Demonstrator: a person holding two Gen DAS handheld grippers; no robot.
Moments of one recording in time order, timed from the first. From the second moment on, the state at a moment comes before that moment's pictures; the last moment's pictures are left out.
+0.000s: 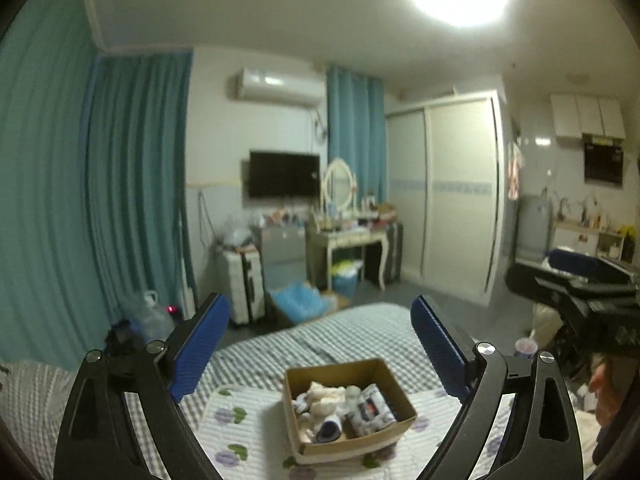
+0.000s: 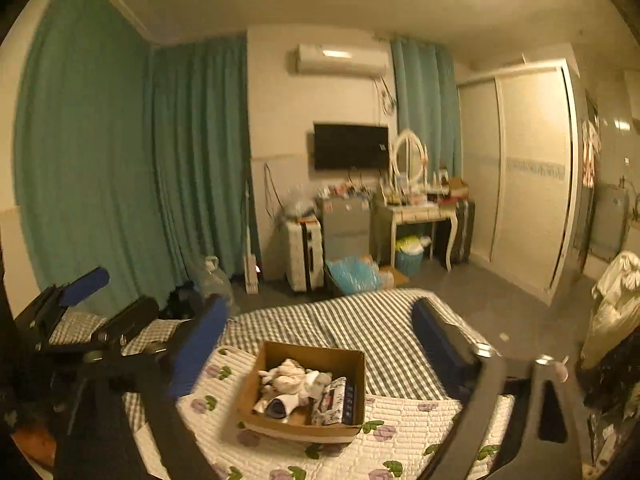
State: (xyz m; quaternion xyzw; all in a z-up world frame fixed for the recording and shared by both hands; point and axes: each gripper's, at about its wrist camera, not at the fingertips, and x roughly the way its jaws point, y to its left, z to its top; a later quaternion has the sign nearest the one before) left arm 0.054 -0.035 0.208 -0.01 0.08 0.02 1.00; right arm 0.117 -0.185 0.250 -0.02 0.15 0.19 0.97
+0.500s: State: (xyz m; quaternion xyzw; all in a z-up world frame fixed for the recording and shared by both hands) left arm -0.015 -0.040 0.119 -0.02 0.07 0.09 0.99; right arm 0.028 -0.188 0.140 -0.01 0.10 0.20 0.97
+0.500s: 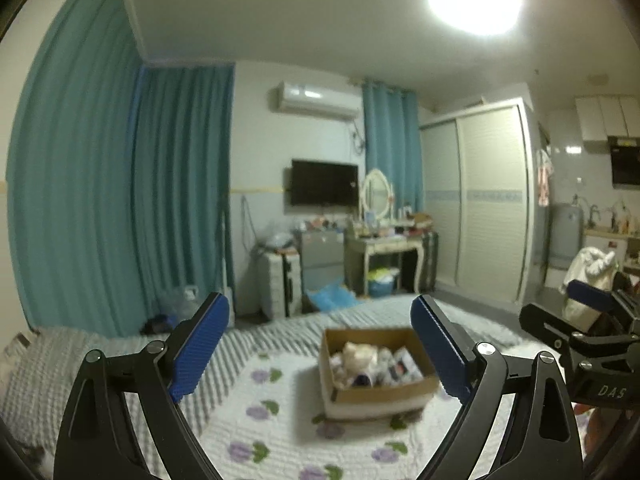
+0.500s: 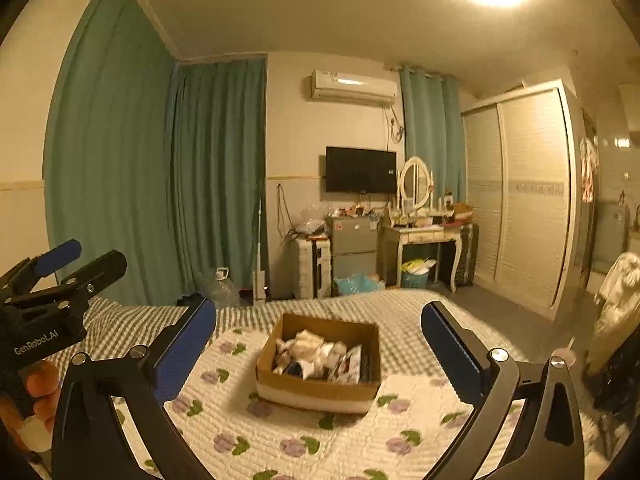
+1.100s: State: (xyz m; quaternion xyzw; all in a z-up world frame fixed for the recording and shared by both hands) left arm 0.011 -0.045 0.027 0.01 0.14 0.09 0.99; right arm 0.070 -0.207 0.043 0.01 0.17 0.17 0.97
